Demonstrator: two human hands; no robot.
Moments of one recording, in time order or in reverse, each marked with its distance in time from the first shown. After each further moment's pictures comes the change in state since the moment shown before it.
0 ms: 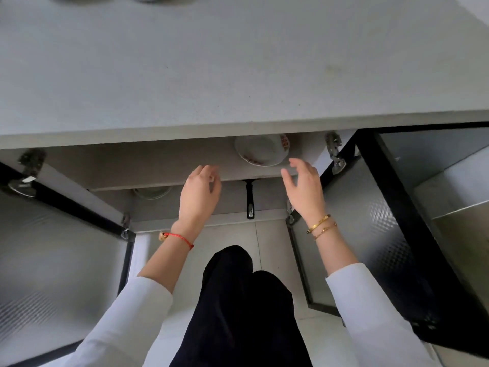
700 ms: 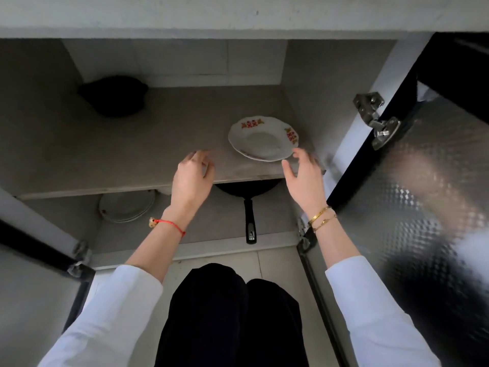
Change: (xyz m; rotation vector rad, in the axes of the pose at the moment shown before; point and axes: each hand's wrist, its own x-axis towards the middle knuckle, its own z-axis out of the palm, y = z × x) left_hand 0.072 -0.118 0.153 -0.028 0.242 0.193; right_hand 0.070 0.116 0.147 0.017 0.243 -0.118
